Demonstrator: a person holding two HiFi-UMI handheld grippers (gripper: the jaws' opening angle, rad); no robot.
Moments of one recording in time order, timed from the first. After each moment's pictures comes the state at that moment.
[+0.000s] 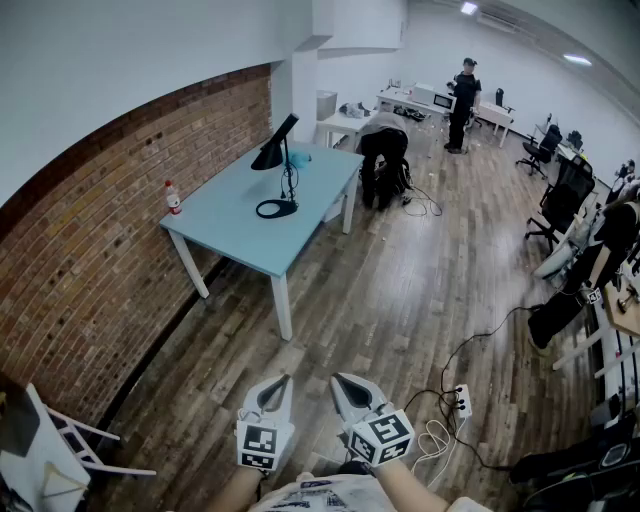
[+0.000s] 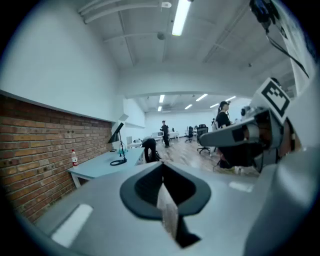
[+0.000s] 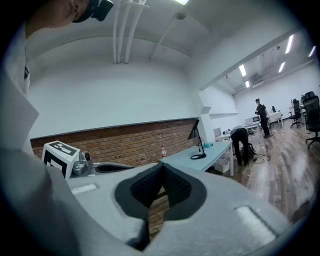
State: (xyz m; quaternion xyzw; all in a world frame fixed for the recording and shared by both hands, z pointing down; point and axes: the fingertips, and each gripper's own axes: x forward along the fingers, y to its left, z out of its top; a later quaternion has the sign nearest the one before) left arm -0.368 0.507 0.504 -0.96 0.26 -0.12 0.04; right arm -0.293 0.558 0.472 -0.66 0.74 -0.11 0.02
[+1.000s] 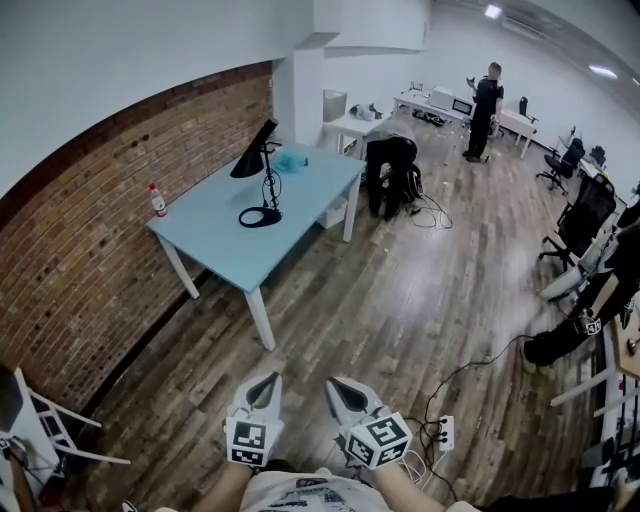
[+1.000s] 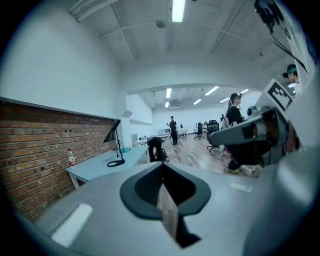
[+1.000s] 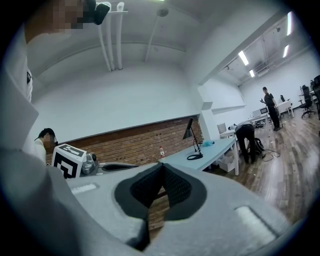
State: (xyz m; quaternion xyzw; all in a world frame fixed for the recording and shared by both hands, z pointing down) left arm -0.189 0.474 0.513 -0.94 0.31 -0.14 0.04; right arm -0.101 0.534 0.482 -0.61 0.78 -0.13 0.04
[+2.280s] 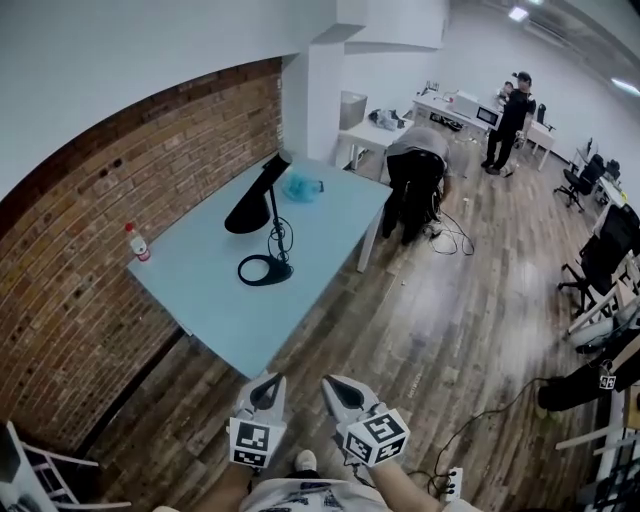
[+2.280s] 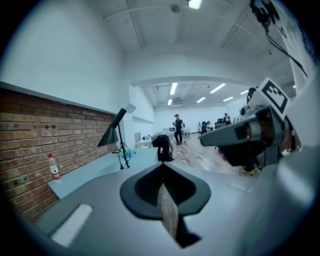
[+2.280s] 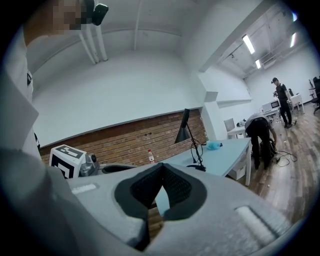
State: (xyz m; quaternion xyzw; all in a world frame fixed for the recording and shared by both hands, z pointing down) left arm -0.079 0.114 0.525 -0.94 0.31 -0.14 0.03; right arm -0.003 0.157 0.493 -0.59 0.80 -0.15 0.02
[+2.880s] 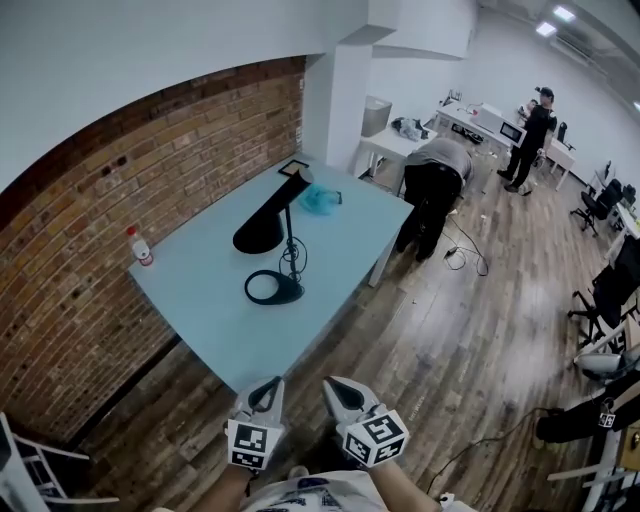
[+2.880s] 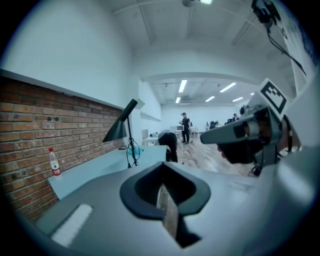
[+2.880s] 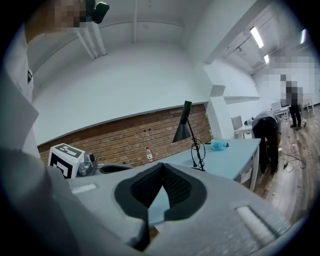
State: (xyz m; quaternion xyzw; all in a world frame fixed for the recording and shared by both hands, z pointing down) left arm -0.064 0.020 0.544 -0.93 0.35 -0.15 0.00; right arm 0.022 0.053 0.506 -0.56 0.82 -0.15 0.00
